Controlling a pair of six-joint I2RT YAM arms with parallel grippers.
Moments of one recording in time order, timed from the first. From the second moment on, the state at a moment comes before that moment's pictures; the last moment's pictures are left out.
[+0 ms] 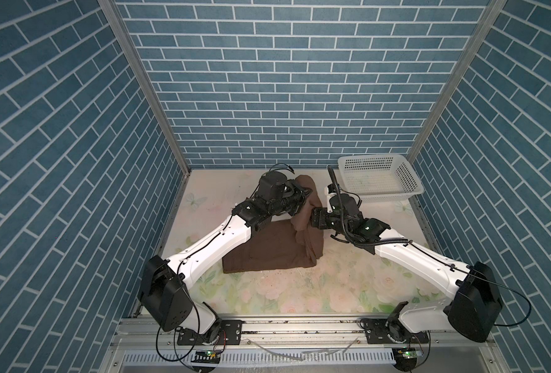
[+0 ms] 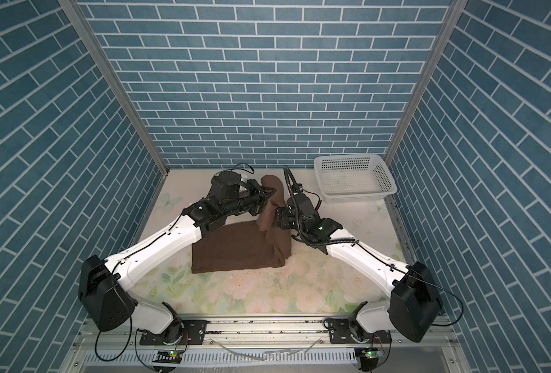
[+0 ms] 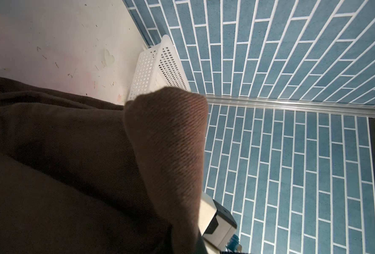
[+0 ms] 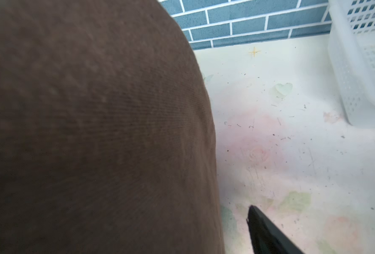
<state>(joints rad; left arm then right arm) -0.69 1.49 1.31 -0.13 0.21 -1.54 0.77 1.36 1.05 -0.28 0.15 0.51</state>
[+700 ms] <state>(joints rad) -0.70 1.66 1.38 -0.10 0.28 -1.56 0.77 1.08 1.03 -0.47 -0.02 0.50</state>
